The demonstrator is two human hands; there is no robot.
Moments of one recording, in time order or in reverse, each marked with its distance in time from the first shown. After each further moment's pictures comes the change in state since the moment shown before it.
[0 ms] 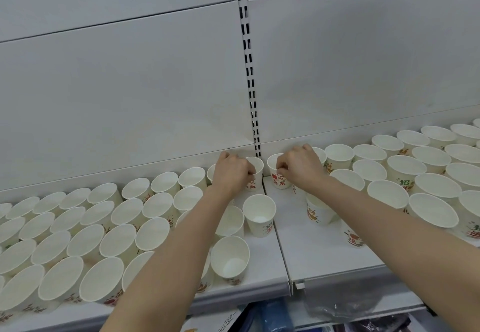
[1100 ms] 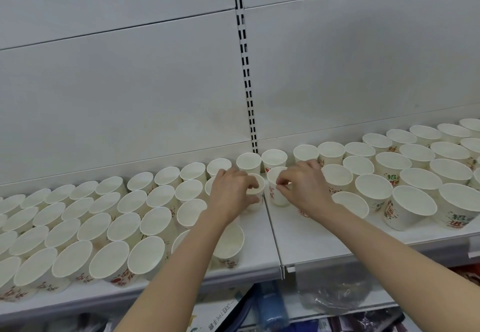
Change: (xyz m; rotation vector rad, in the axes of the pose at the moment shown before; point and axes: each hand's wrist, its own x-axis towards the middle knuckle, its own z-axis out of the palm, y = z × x) left_hand -0.079 0.035 -0.026 -0.190 0.031 -0.020; right_hand -0.078 -0.015 -0.006 0.110 0.272 -0.072
